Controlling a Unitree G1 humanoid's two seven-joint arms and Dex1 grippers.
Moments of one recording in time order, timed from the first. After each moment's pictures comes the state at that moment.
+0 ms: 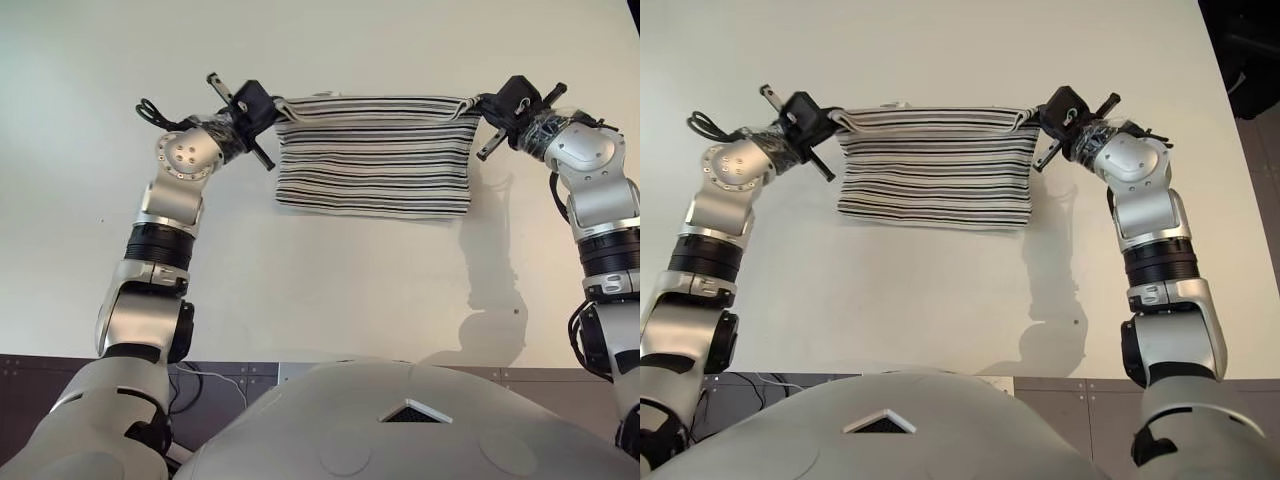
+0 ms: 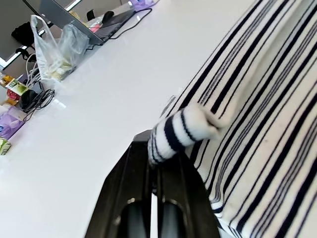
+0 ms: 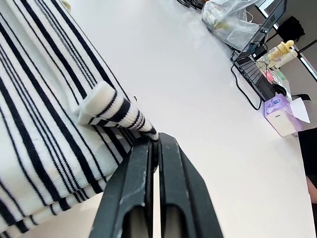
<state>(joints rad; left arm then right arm) -0.51 0.46 -0.24 0.64 0.09 -0.20 -0.57 -0.47 -0.58 0.22 0.45 -0.10 -0.01 0.55</state>
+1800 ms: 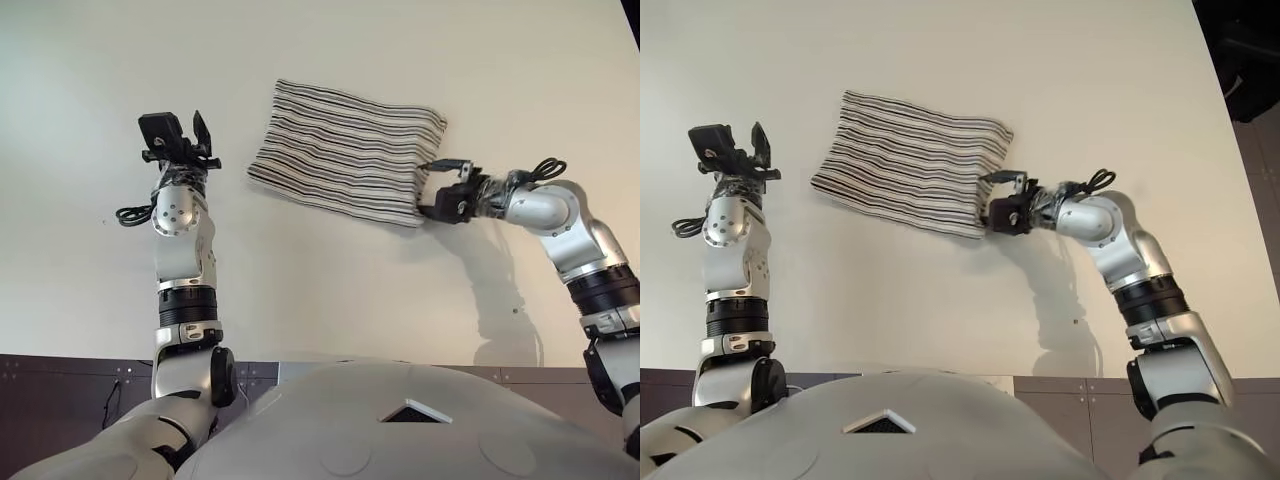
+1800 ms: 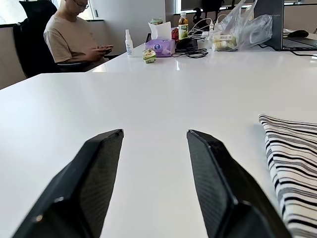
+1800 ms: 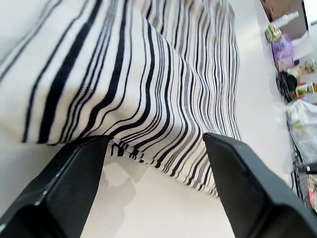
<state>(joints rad) -0.14 0.24 0.18 0.22 -0.09 0.07 0.00 -0.25 -0.64 0.41 0.20 -0.35 -0.43 0.77</state>
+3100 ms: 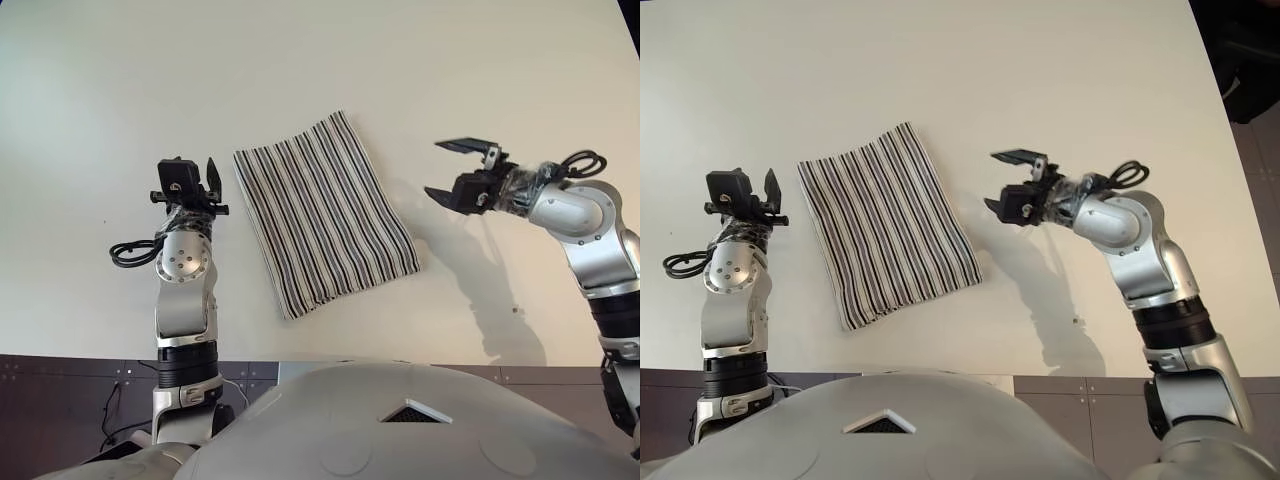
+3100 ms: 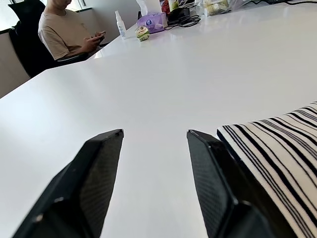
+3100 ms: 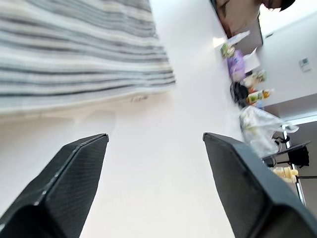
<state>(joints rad) 0.15 0.22 0.13 -0.18 0.03 0.28 -0.01 -0.18 -0.67 0.30 -0.14 -0.27 -0.21 0.74</state>
